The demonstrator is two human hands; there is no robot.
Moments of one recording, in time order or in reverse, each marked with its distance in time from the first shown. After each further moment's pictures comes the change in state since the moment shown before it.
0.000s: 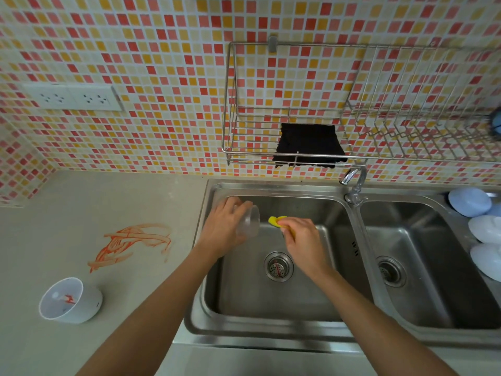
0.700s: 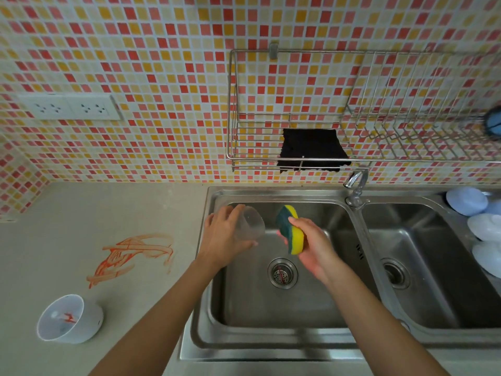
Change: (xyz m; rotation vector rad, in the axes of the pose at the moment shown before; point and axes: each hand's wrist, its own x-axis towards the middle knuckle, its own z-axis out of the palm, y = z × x) left_hand -0.010 -0.013 -0.004 -0.226 0.049 -0.139; right_hand 0.018 -0.038 -0.014 1.347 -0.026 0.939
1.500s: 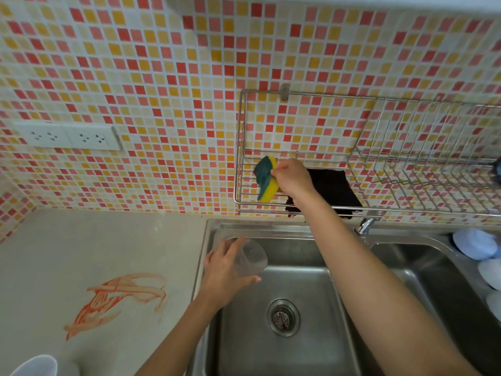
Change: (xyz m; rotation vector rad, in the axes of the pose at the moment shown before) left_hand 0.032 -0.021 0.012 -0.241 -0.009 -0.071; right_hand 0.097 -0.132 0.146 -1.046 0.129 -0.508
